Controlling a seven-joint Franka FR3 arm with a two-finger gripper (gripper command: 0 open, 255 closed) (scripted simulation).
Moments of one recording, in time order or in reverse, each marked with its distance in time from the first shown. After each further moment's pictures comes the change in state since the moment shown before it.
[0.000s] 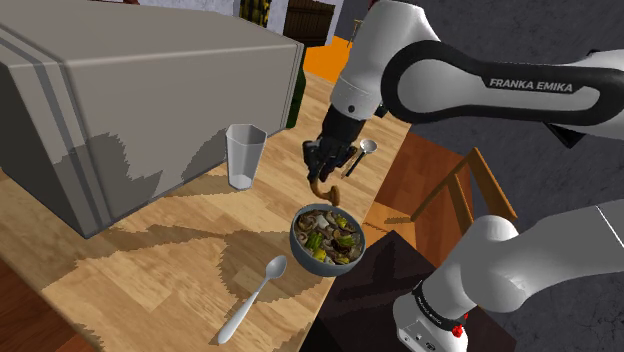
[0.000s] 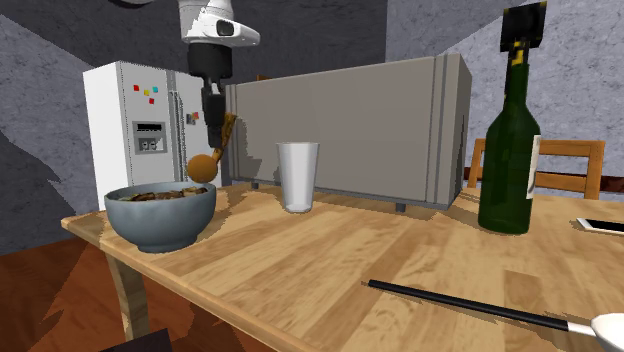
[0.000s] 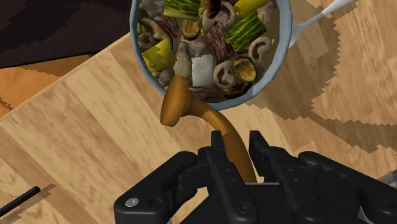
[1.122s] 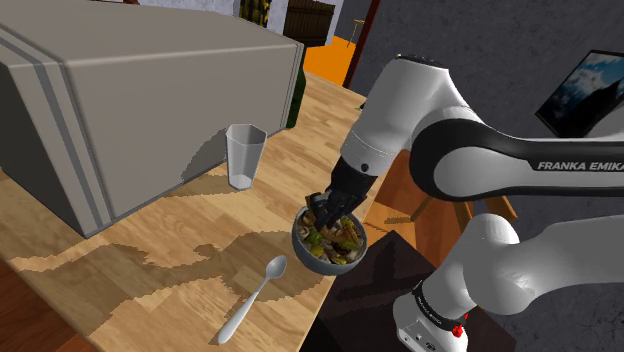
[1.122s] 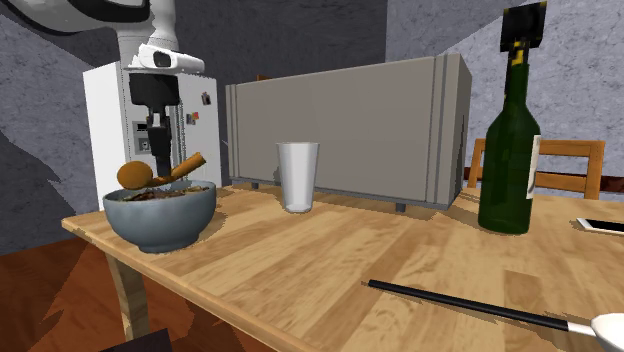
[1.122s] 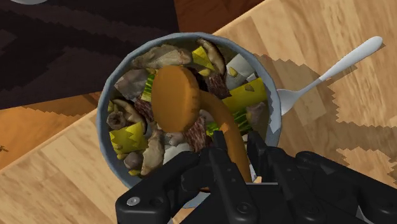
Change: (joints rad) arm 0.096 -0.170 0.111 -0.241 0.108 0.101 0.109
